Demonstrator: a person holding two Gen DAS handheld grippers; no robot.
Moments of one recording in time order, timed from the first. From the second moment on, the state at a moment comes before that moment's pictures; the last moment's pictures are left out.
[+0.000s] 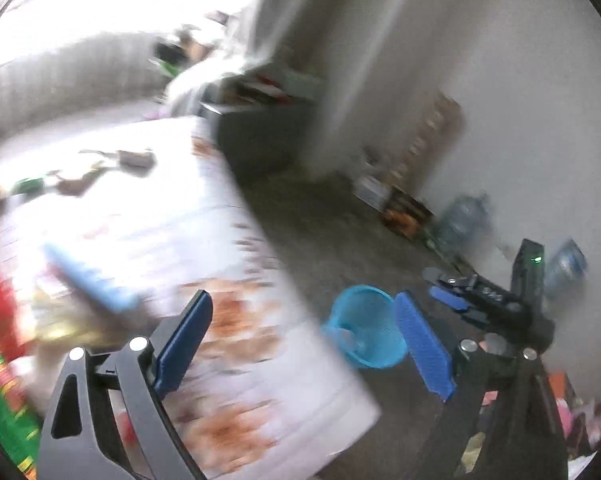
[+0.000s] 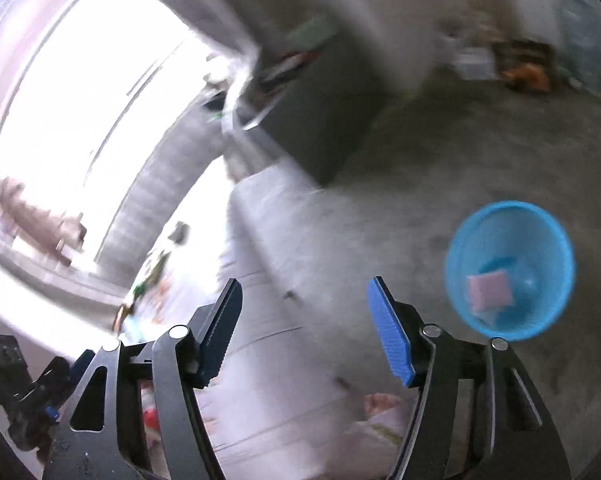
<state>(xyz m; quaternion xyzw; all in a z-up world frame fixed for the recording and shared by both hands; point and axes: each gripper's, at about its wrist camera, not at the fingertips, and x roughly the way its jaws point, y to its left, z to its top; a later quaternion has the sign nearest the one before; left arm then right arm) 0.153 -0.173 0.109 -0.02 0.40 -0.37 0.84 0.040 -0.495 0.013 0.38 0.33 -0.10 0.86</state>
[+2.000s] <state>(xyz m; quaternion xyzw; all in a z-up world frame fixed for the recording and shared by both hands) 0.259 -0.058 0.035 -0.14 0.48 -0.21 0.84 0.205 -0.288 -0.002 0.26 0.45 0.18 0.84</state>
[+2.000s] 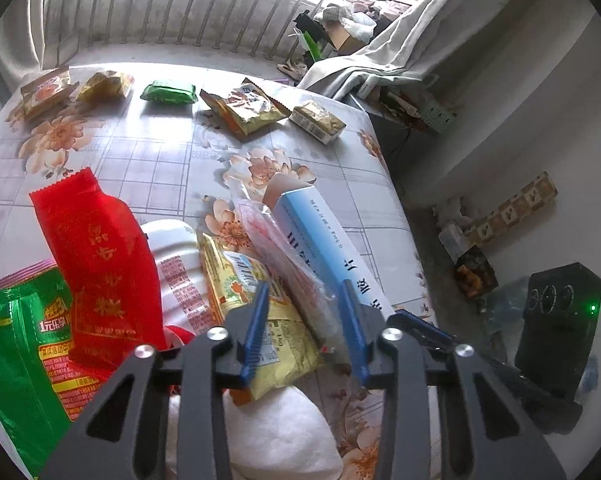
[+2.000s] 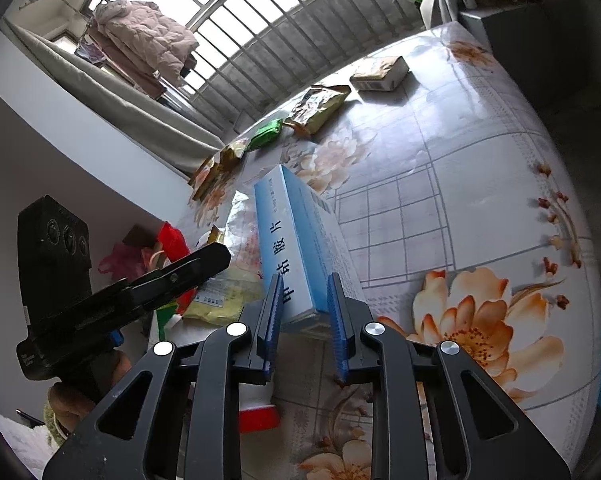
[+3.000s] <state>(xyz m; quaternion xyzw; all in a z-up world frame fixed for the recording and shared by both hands) 0.262 -0.055 0.032 -0.14 0.47 -0.23 0.84 0.202 -0.255 0.005 0.10 0.40 0.12 0.90</state>
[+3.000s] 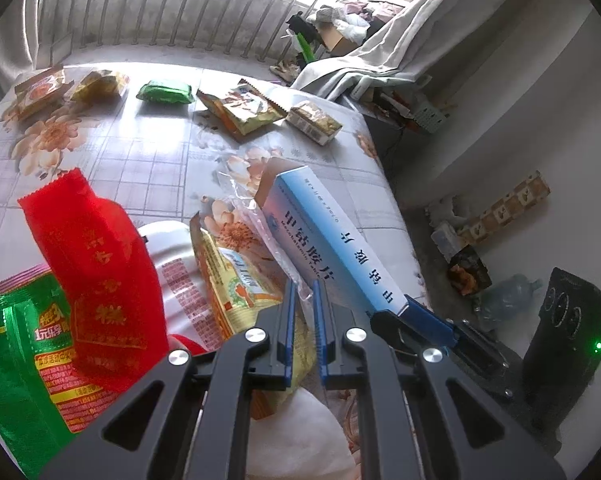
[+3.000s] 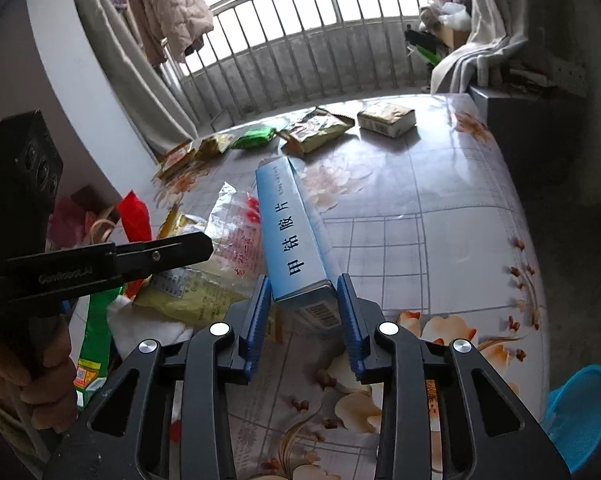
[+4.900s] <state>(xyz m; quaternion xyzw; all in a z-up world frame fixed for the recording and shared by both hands) 0.218 -0.035 0.094 -0.18 0.36 -0.26 0.88 0.269 -0.316 0.008 0.19 0.45 0.14 0.86</state>
